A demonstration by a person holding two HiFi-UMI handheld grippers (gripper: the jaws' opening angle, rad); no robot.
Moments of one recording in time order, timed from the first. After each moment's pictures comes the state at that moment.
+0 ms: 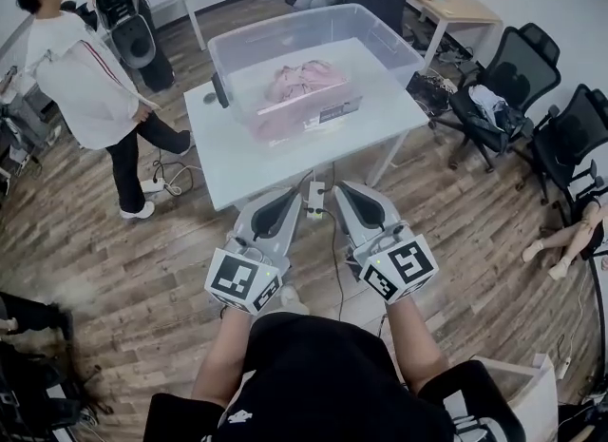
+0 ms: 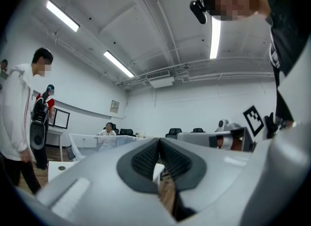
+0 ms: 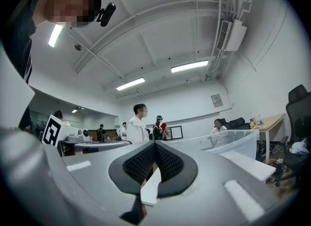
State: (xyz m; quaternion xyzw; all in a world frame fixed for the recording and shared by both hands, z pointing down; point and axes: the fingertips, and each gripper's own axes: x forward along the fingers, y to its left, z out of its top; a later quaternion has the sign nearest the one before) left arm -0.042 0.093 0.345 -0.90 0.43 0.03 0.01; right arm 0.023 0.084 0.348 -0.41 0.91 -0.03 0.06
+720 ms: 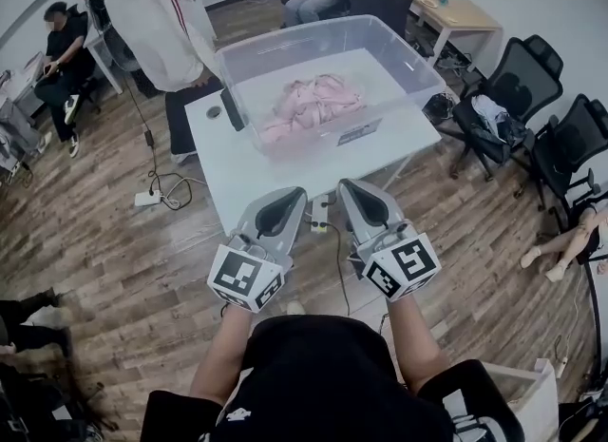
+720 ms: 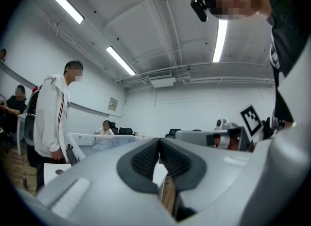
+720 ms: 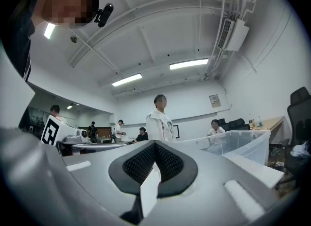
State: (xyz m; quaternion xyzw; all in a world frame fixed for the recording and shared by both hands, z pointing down) left arm -0.102 -0.001 0.354 -0.91 0.40 0.04 0.00; right arm -0.036 -0.010 0.349 -0.43 0.90 -0.03 0.05
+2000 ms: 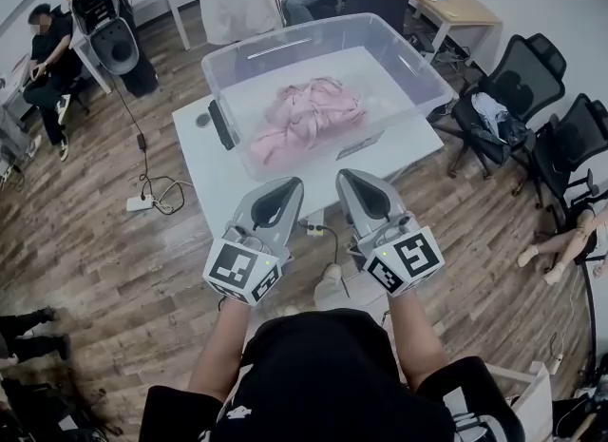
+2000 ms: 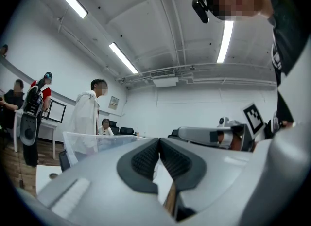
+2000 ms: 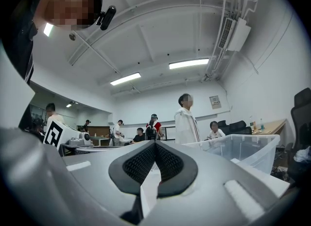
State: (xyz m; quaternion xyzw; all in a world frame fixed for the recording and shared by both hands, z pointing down) left arm -0.104 -0.090 0.357 -0.91 0.40 0.05 -0.02; right arm -0.036 -0.093 0.344 -0.43 0.90 -0.02 0.04
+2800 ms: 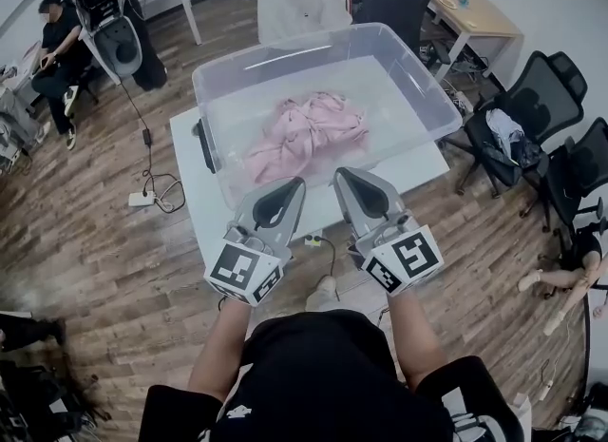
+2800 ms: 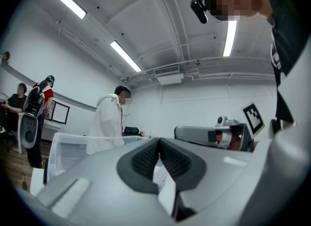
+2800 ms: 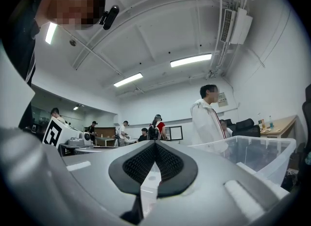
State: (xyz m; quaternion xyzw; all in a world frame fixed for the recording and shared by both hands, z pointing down) left arm -0.057 -0.168 0.358 -0.90 0.44 0.04 -0.02; right arm 0.002 -0.177 0.343 -0.39 0.92 -0.02 0.05
